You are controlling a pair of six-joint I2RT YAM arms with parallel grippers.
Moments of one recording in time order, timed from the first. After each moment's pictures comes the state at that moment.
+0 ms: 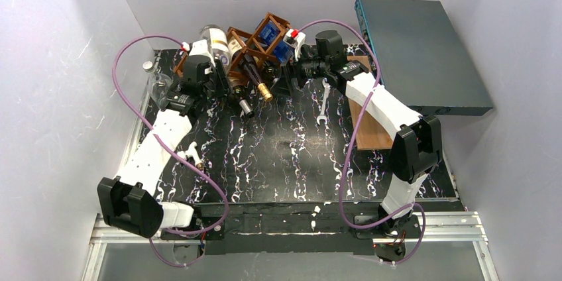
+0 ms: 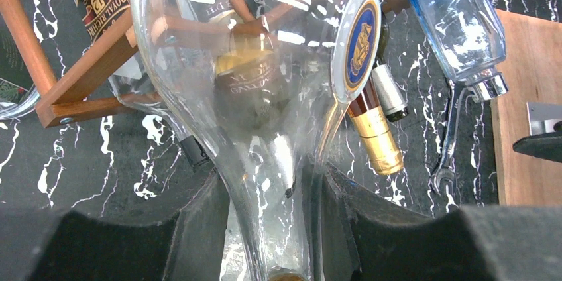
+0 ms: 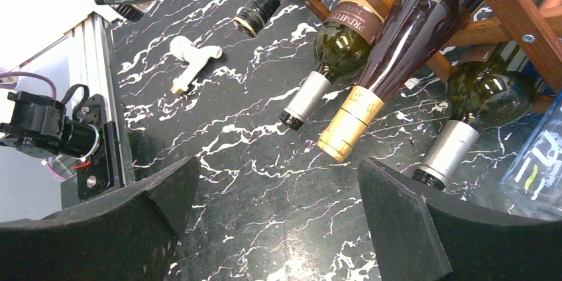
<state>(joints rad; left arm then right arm) -0.30 1.31 1.23 -0.43 -0.18 -0.38 0.54 1.78 1.62 -0.29 -0.75 -0.01</state>
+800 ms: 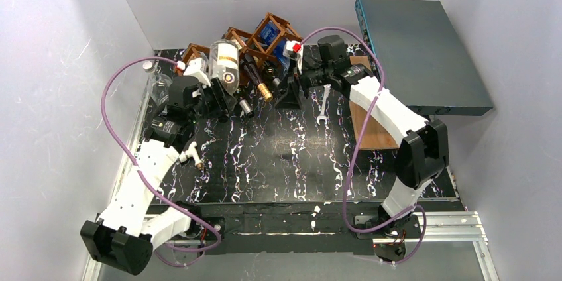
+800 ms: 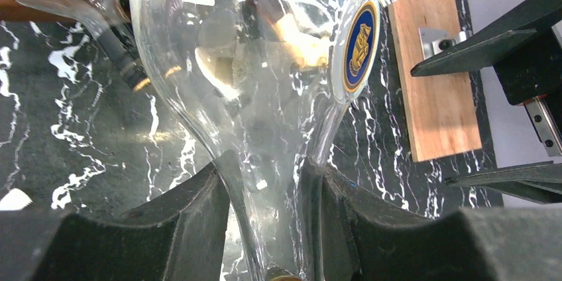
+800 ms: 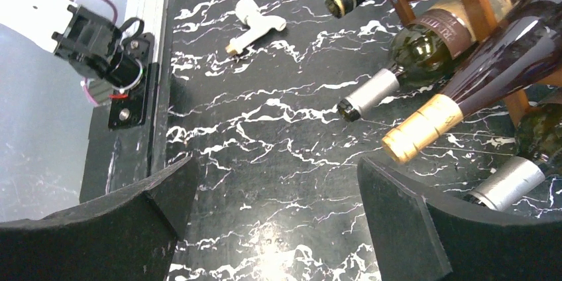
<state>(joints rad) -0.31 1.04 1.09 -0.52 0.05 -0.48 0.54 1.73 1.57 -0.36 -0.98 -0.21</state>
